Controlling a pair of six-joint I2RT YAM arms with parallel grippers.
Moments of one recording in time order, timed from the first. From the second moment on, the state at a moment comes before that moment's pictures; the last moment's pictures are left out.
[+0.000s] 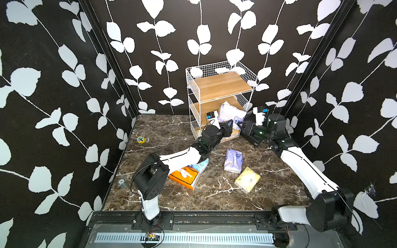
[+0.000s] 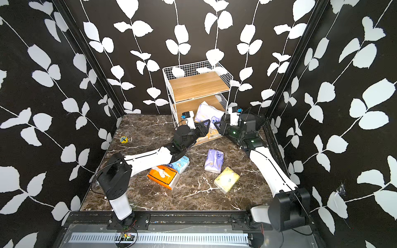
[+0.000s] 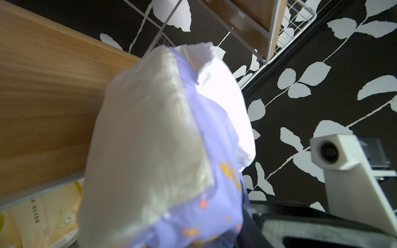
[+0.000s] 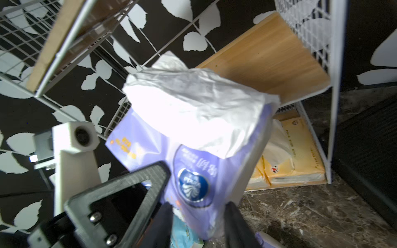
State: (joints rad) left arm -0.85 1.77 1.24 0.53 -0.15 -0.73; right arm 0.24 1.30 1.13 -0.16 -0.52 0.43
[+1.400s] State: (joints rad) left arm -1.12 1.48 0.83 -0.16 -0.39 -0.62; right arm 0.26 0.96 0.83 -0.33 -0.34 0.35
